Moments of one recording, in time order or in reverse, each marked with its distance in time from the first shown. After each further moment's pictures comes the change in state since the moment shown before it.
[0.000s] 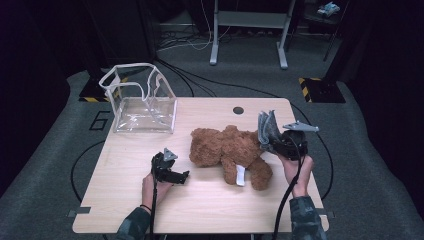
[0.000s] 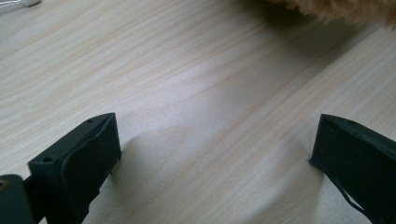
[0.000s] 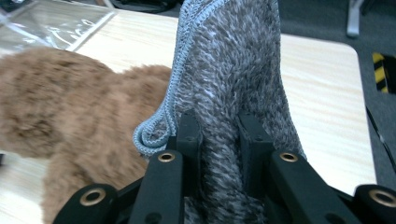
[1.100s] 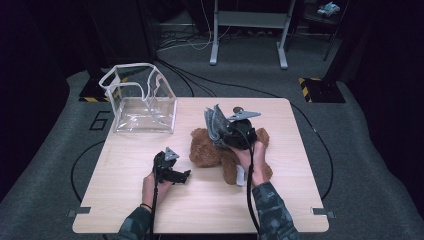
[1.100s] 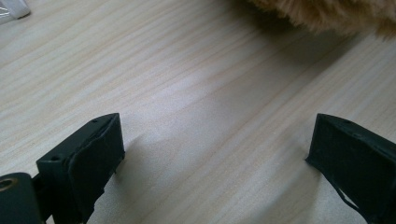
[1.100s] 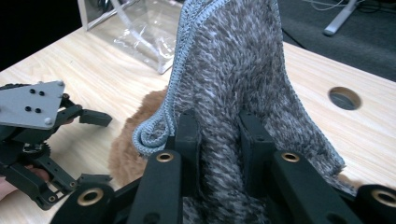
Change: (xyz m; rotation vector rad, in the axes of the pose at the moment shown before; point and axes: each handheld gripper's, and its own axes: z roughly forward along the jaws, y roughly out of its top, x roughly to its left) left arm -0.001 0.003 0.003 -0.018 -0.008 0.019; right arm 0.115 0.048 0.055 0.036 0.233 -0.185
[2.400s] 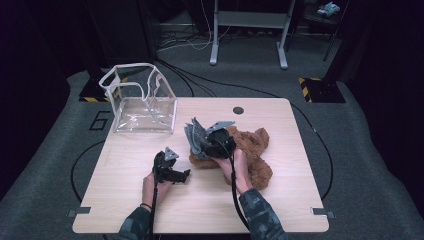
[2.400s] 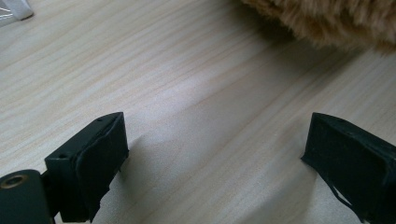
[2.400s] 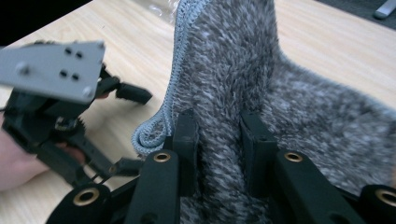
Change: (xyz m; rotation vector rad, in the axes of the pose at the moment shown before) left arm 0.000 0.000 0.000 -0.006 -0.003 -0.012; right arm 0.042 -0.014 0.042 0.091 0.097 -0.066
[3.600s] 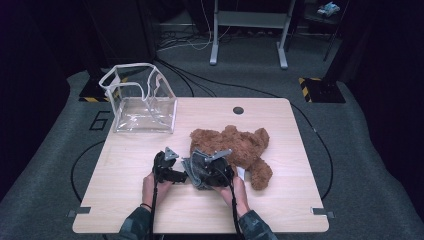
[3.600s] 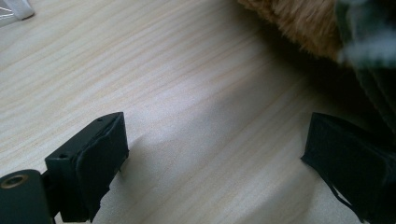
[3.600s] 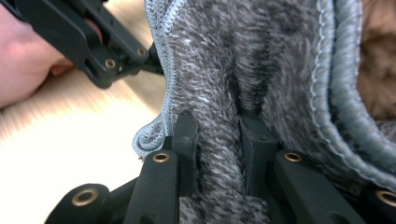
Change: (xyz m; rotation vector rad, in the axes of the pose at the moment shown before) left arm 0.000 0.000 0.001 -0.009 0.009 -0.002; right arm 0.025 -0.080 0.032 0.142 0.115 0.057
